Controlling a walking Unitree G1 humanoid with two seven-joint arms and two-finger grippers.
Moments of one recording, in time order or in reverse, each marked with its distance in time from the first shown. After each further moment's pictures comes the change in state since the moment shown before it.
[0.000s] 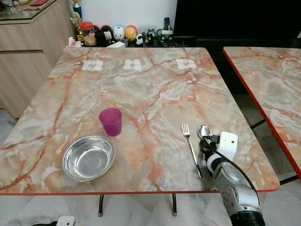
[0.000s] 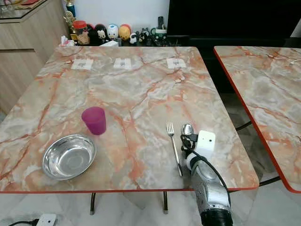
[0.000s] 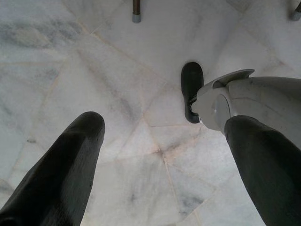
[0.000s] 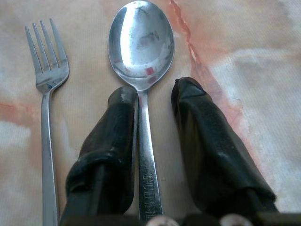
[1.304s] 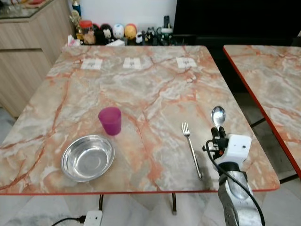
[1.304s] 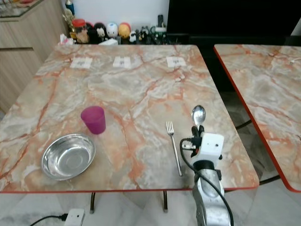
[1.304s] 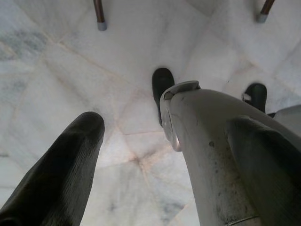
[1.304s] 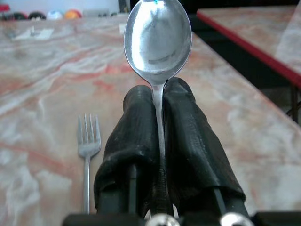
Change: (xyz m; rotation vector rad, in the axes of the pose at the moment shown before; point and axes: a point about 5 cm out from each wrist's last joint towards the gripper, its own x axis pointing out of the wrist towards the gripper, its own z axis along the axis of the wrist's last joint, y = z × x) left arm 0.015 -0.073 0.013 0.026 -0.011 -0.041; right arm -0.042 0.007 0.020 -0.157 -0.455 0.026
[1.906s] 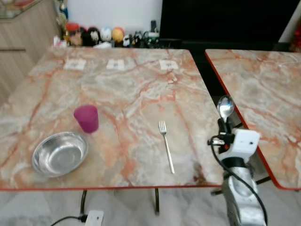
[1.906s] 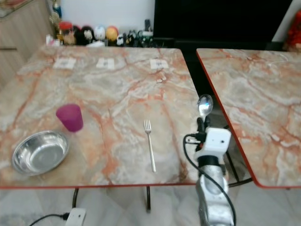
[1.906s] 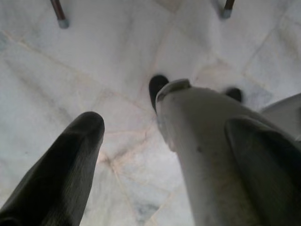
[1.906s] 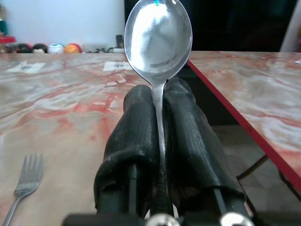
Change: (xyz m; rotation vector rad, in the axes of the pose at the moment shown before) left arm -0.001 0.004 -0.005 0.007 0.011 0.015; right arm 0.008 0.012 0.016 0.004 -0.098 0.037
